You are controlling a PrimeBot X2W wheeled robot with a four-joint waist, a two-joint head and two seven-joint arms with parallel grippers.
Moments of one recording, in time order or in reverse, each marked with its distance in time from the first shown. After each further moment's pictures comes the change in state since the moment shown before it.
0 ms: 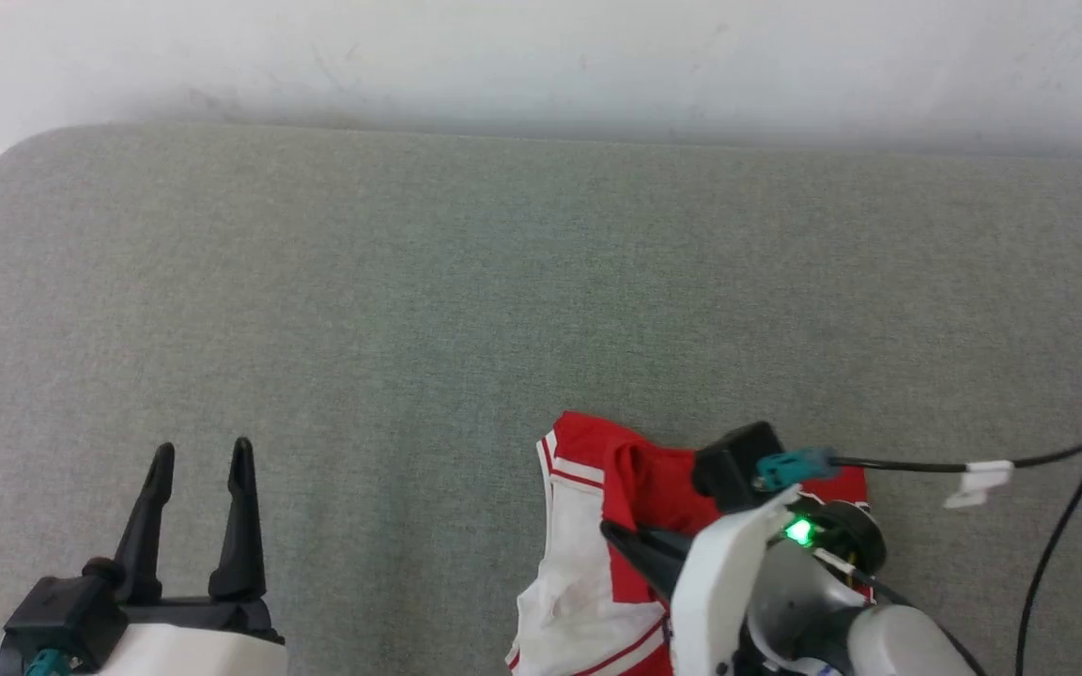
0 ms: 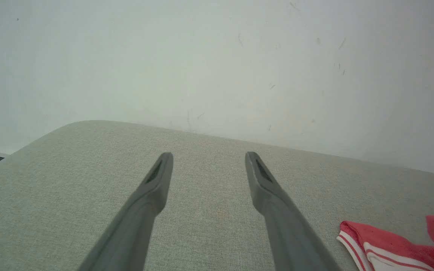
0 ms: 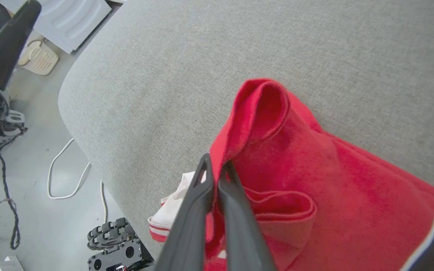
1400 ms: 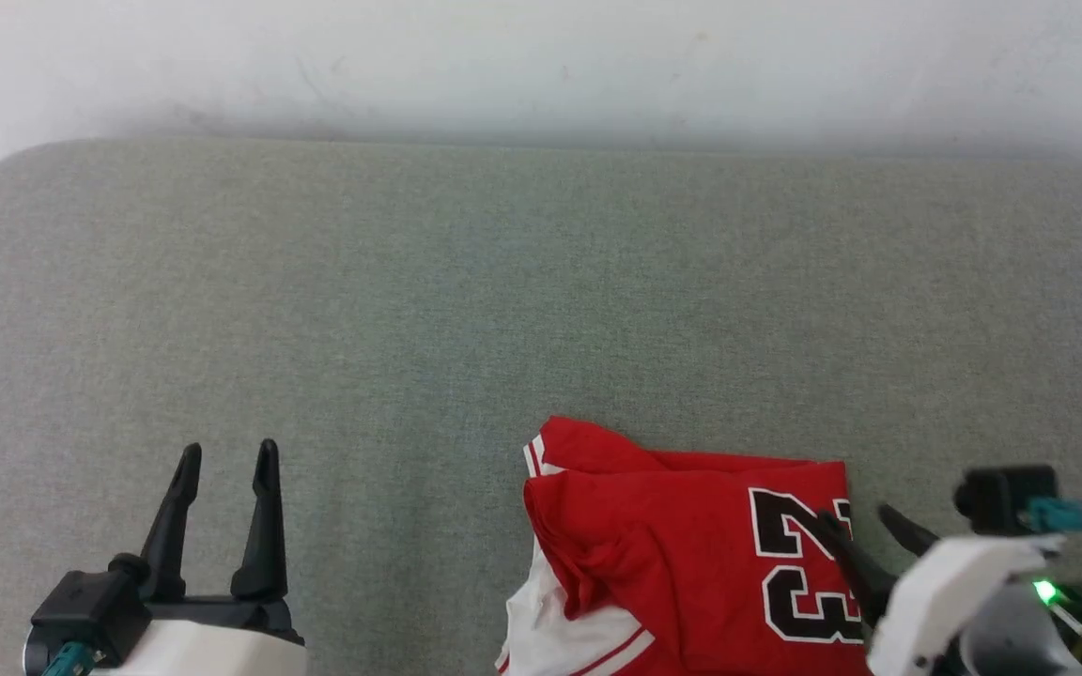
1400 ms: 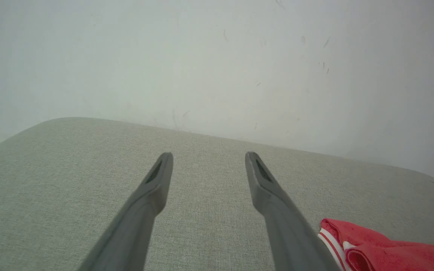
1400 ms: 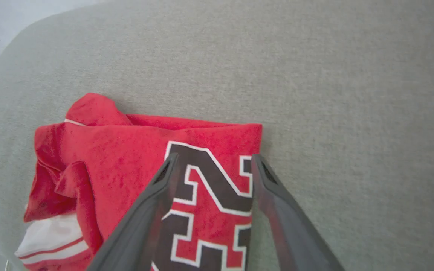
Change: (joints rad) left arm -0.012 -0.005 -0.035 0.025 -0.009 -0.001 0.000; right arm 0.164 0.001 -0.405 -0.006 -0.095 0.000 -0.136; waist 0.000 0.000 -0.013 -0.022
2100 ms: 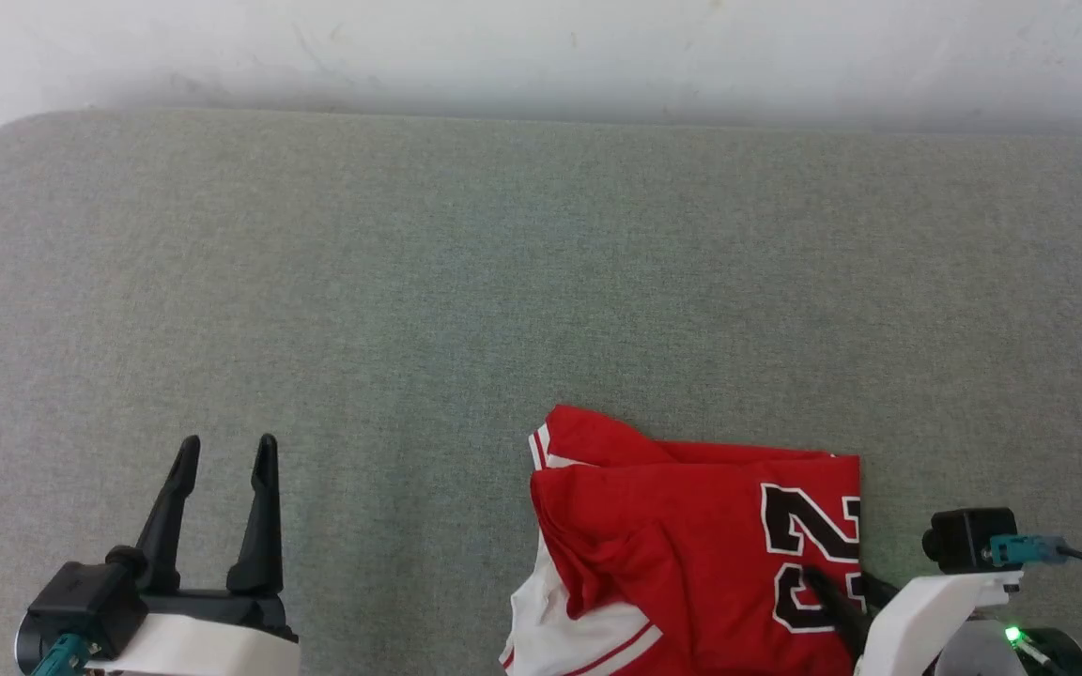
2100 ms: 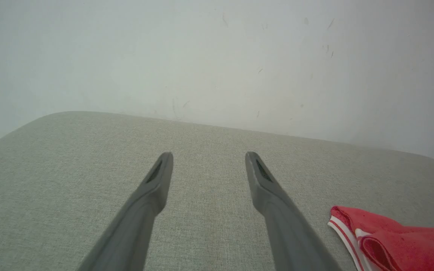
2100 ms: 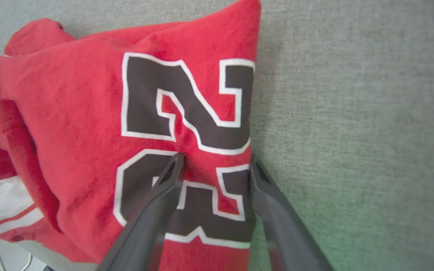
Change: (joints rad) left arm -0.007 0.044 -0.020 -0.002 -0.010 0.000 0.000; right arm 0.041 -0.001 0.014 0.125 0.034 0.000 -0.005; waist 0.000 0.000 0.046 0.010
